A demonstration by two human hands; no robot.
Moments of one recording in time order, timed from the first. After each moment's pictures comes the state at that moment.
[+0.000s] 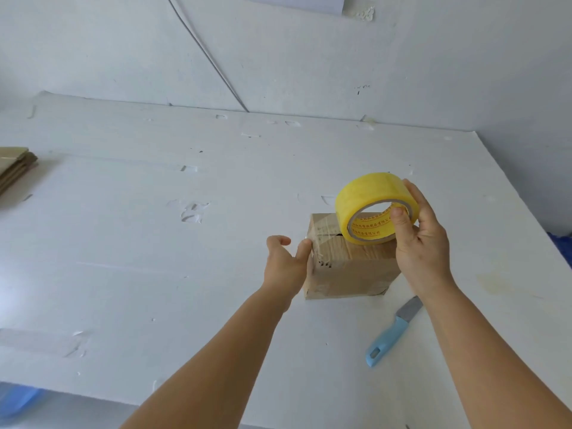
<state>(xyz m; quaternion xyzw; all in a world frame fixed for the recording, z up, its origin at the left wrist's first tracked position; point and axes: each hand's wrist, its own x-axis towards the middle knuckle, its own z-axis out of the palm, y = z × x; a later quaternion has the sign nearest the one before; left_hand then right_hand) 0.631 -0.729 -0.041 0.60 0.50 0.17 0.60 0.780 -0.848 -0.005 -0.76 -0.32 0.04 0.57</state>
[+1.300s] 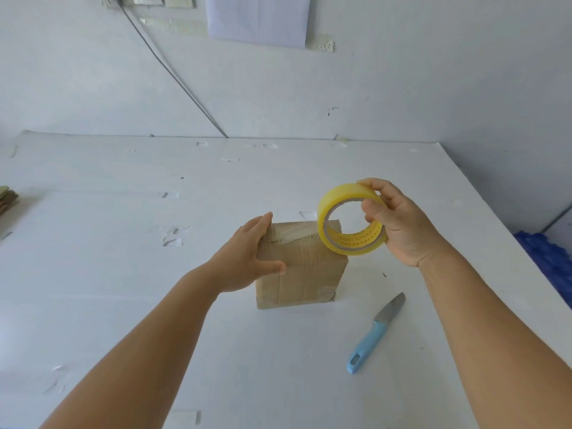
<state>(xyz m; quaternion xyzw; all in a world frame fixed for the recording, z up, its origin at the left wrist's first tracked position) 0.603 -0.675 0.004 0.90 0.22 0.08 0.36 0.815 -0.855 0.046 -0.61 -0.37 0.29 0.64</state>
